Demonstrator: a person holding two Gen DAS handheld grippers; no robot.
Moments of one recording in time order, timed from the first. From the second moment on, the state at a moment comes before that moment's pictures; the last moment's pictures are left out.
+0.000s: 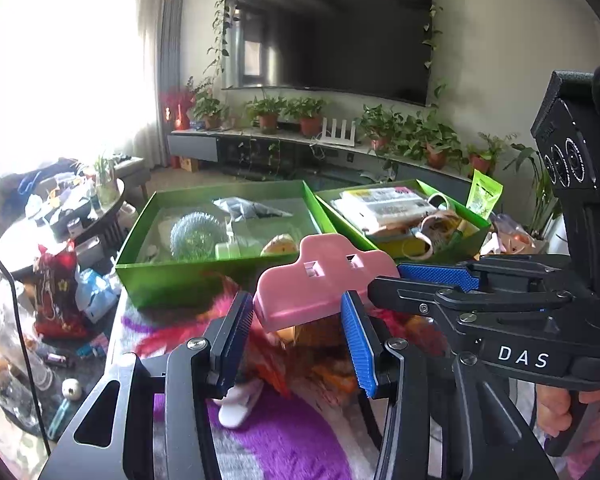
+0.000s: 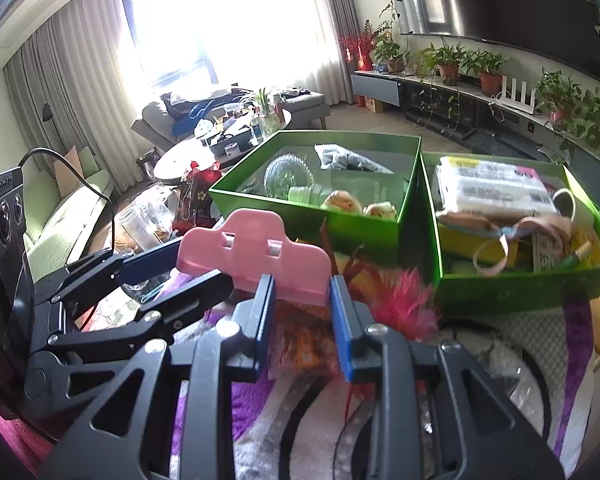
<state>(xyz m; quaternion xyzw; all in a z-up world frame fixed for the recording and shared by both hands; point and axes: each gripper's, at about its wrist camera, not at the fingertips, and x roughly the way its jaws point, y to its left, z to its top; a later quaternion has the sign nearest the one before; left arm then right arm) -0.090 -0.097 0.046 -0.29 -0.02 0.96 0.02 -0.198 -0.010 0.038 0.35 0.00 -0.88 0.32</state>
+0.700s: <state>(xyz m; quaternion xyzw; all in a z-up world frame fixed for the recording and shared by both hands) -0.176 -0.116 0.057 -0.28 -0.01 0.96 0.03 -0.280 -0.020 0.048 0.35 0.00 -0.89 0.31</state>
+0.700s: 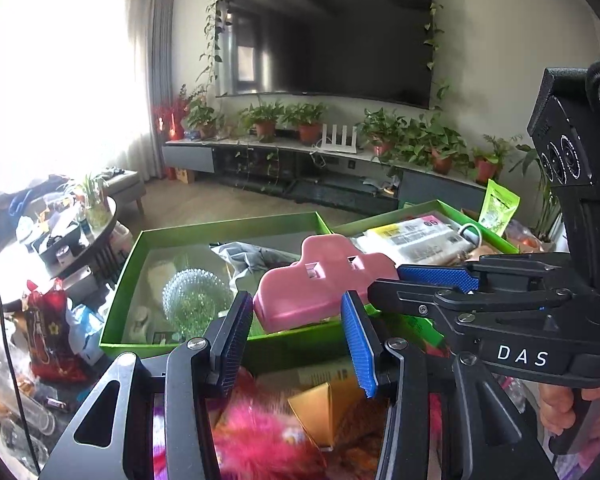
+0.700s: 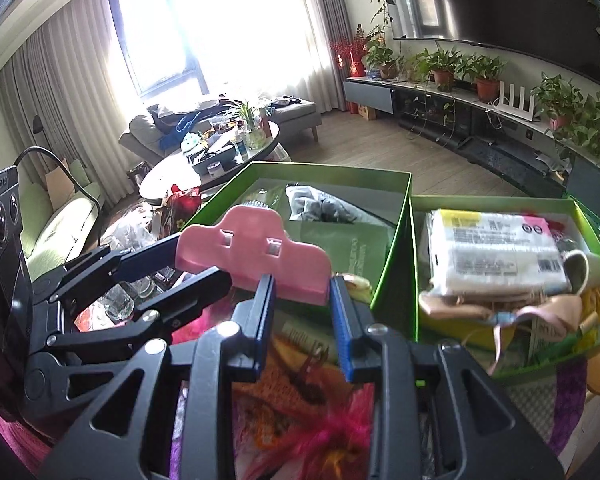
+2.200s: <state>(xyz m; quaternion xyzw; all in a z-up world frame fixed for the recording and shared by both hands) -0.314 -0.148 0.018 -0.35 -0.04 0.94 0.05 -0.409 -0.042 0.018 0.42 -0.01 -0.87 0.27</state>
